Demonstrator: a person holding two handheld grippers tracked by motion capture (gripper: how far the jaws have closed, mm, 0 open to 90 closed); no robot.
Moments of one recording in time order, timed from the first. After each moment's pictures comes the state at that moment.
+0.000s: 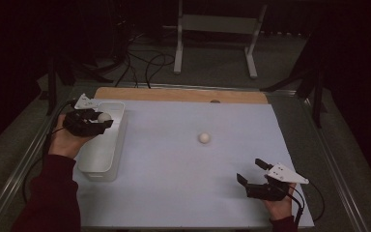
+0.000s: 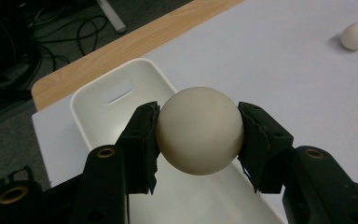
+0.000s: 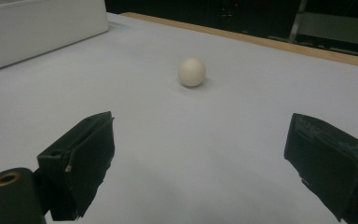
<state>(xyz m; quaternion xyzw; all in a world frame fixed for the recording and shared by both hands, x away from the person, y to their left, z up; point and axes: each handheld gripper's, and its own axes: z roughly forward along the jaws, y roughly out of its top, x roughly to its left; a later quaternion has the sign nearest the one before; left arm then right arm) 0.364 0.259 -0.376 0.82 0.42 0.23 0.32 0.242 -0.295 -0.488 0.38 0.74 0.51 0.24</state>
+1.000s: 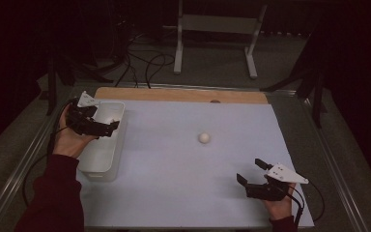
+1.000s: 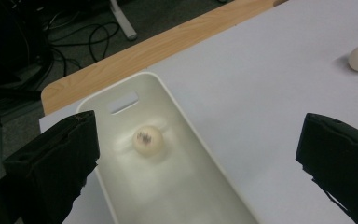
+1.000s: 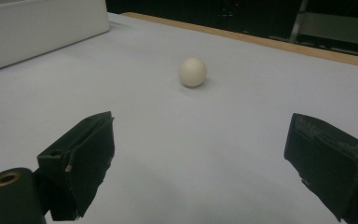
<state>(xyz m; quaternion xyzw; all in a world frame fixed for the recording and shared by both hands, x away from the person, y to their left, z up) 0.365 0.244 -0.371 0.80 0.43 0.24 0.33 0.242 -0.294 -0.488 0.38 0.74 0.51 0.24</state>
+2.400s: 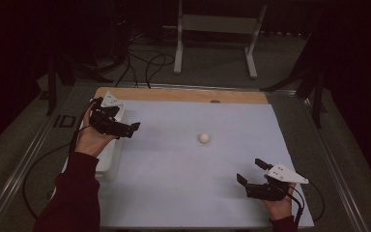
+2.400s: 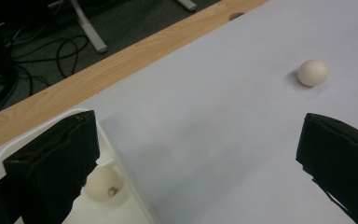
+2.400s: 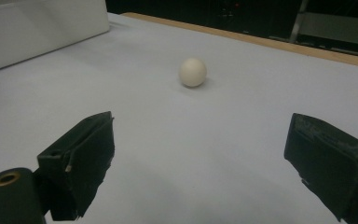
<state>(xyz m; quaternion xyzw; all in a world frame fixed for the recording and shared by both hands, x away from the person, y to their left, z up) 0.372 0.192 -0.374 0.82 0.39 0.22 0.36 0.242 -0.295 -0.488 0.38 0.74 0.51 0.24</state>
